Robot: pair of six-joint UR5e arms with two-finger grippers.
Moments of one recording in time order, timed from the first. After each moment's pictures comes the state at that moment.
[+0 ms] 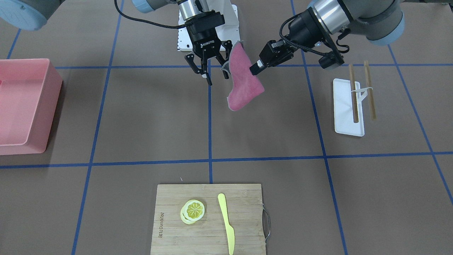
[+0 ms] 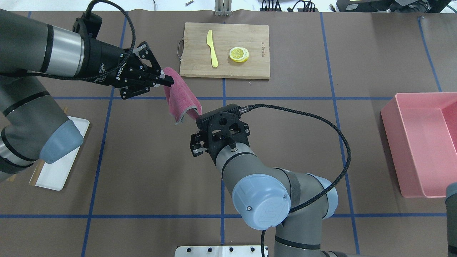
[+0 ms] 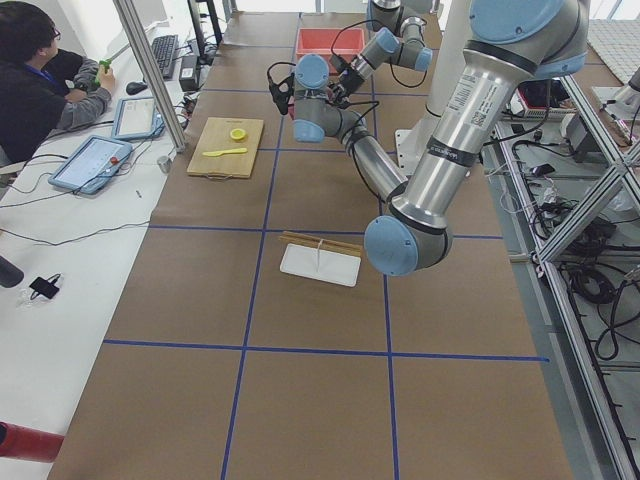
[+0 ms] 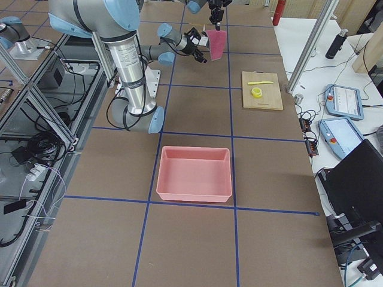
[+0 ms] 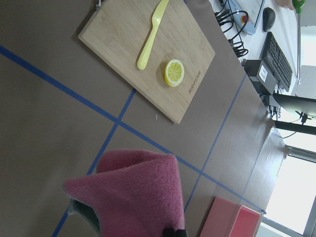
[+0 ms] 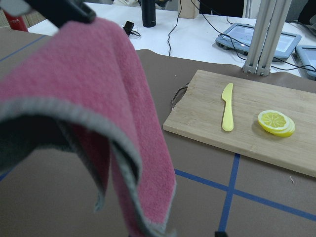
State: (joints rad) left arm -0.82 -2.03 -1.88 -2.41 -2.22 -2.05; right arm 0.22 -0.94 1.88 -1.26 1.04 0.93
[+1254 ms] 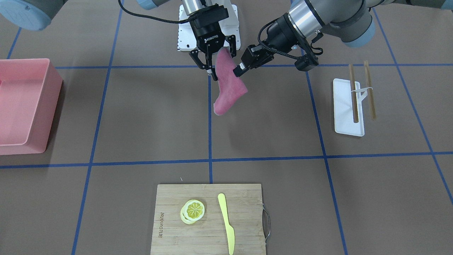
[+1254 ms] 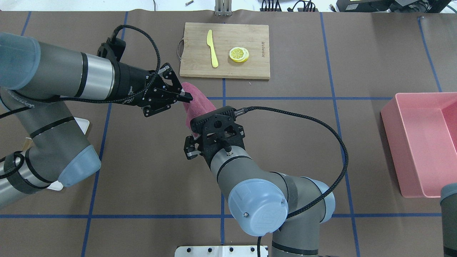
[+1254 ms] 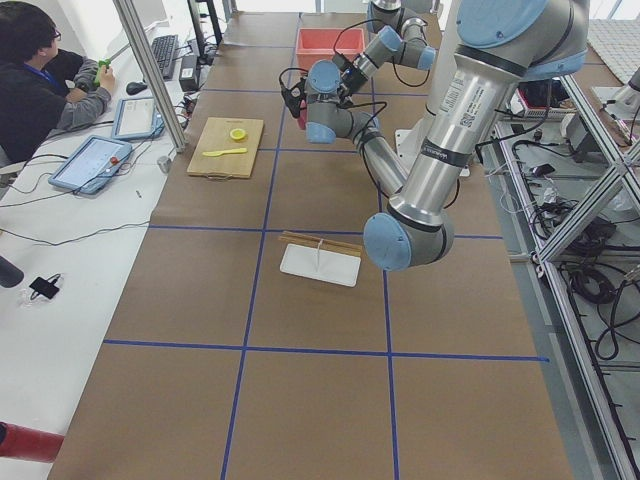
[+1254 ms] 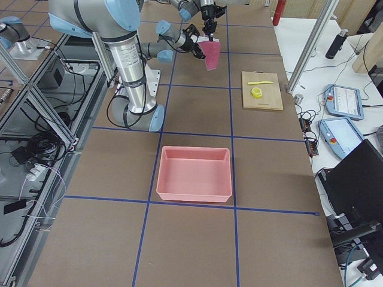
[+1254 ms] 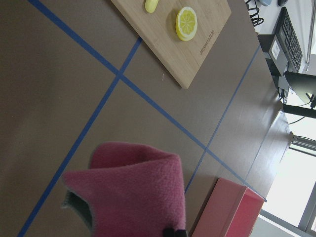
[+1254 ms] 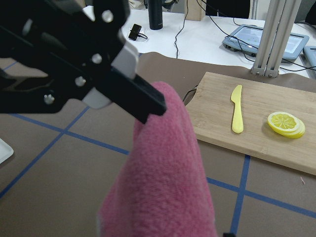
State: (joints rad) left arm -0.73 -2.04 -1.87 -2.39 -2.10 -2.08; right arm 0.21 -0.93 1.89 -1.26 1.03 0.93
